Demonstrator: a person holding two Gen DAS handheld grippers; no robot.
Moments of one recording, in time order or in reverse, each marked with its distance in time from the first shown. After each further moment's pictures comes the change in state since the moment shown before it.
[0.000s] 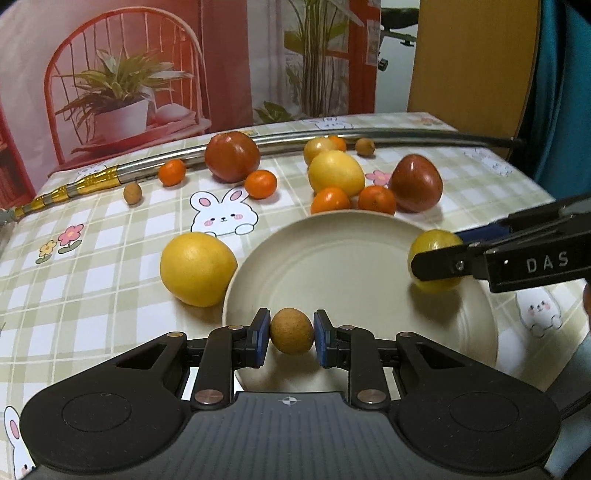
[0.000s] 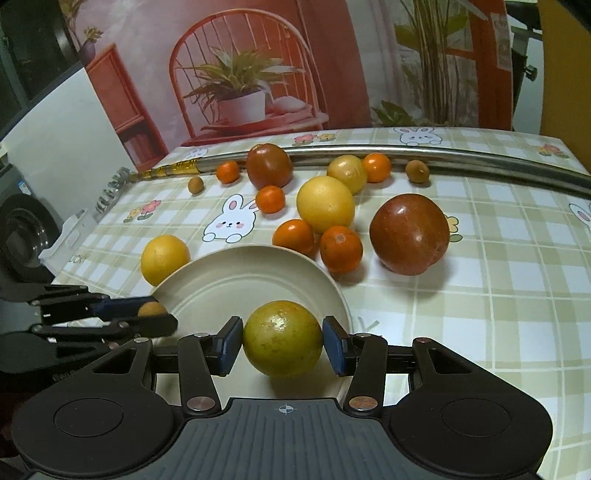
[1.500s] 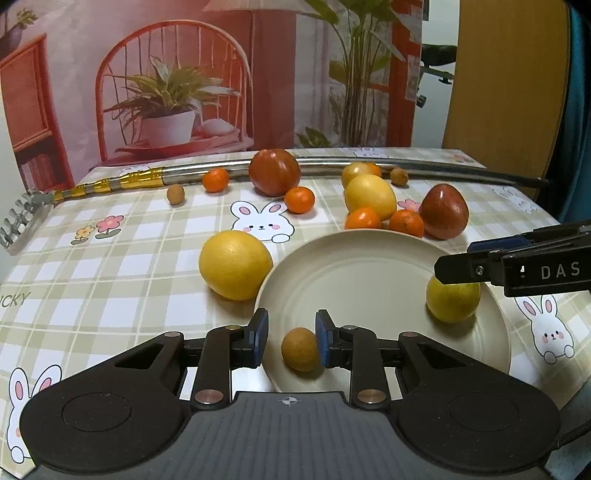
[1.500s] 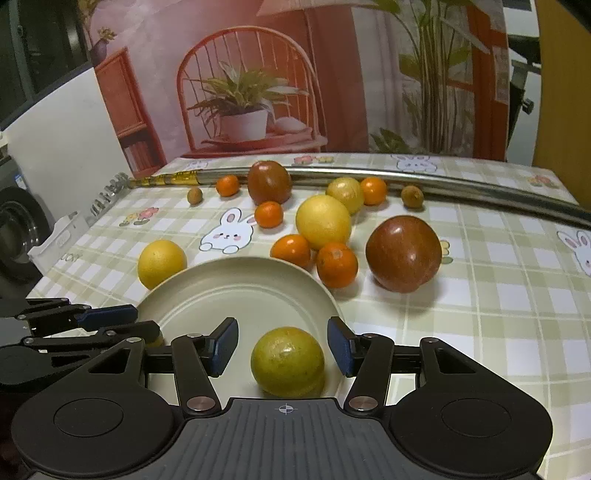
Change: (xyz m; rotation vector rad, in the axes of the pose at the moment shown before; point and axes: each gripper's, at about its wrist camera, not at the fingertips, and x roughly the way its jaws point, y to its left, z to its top) left arm -0.016 0.003 -0.015 -0.119 -0.110 0.096; right arm -0.007 0.004 -0.006 -0.069 -0.081 -0.040
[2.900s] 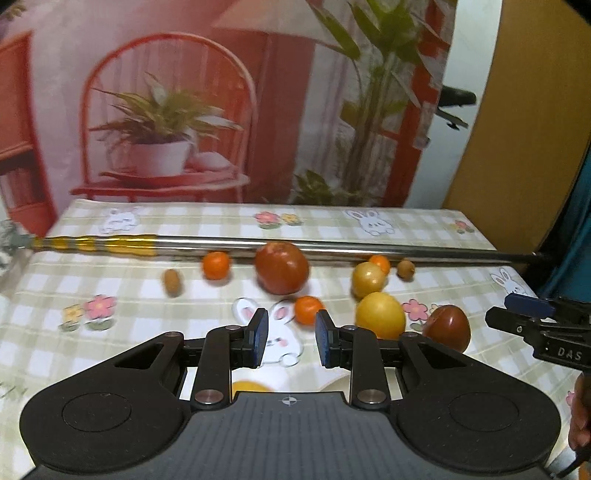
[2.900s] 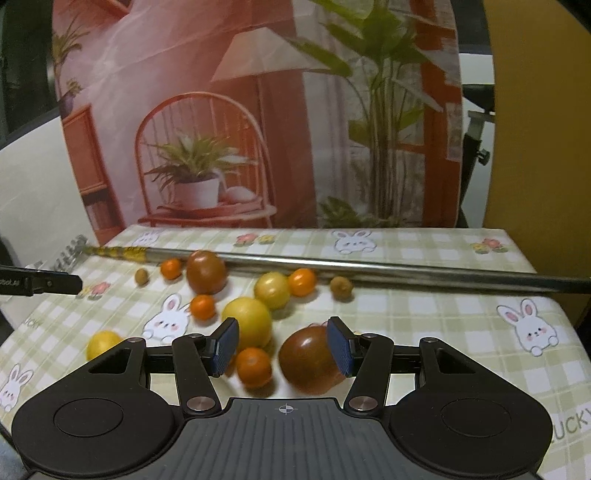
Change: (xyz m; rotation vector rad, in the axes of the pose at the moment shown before) left arm 0.028 0.042 0.118 -0.083 0.008 -0.110; right arm -0.026 -0.050 0.053 0.020 -0.177 -0.123
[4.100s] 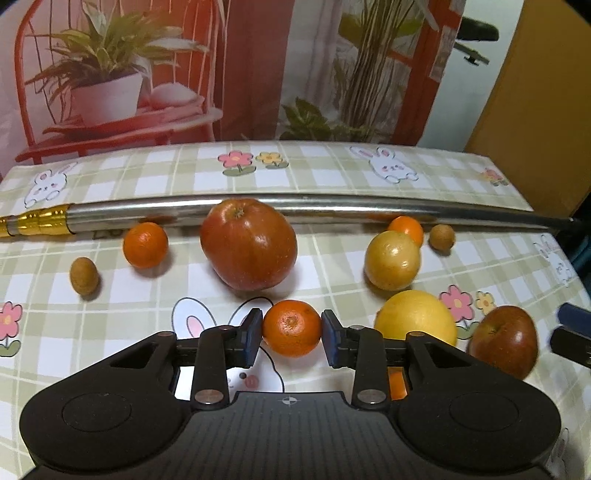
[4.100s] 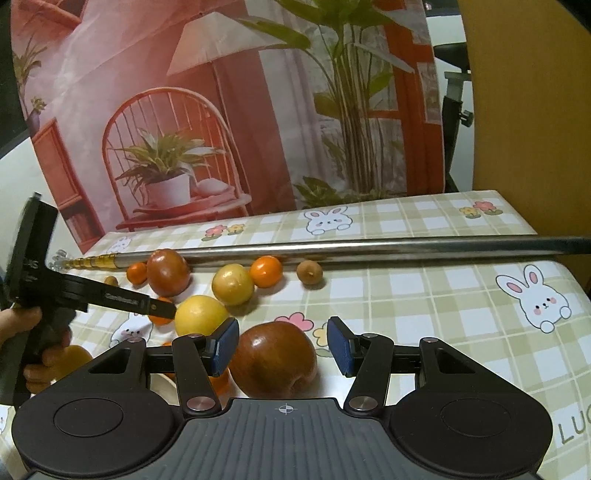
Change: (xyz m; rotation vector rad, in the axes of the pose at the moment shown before) left arm 0.133 -0.012 0.017 0.014 0.200 -0.011; right arm 0.041 -0.046 -0.009 0.115 0.046 0.002
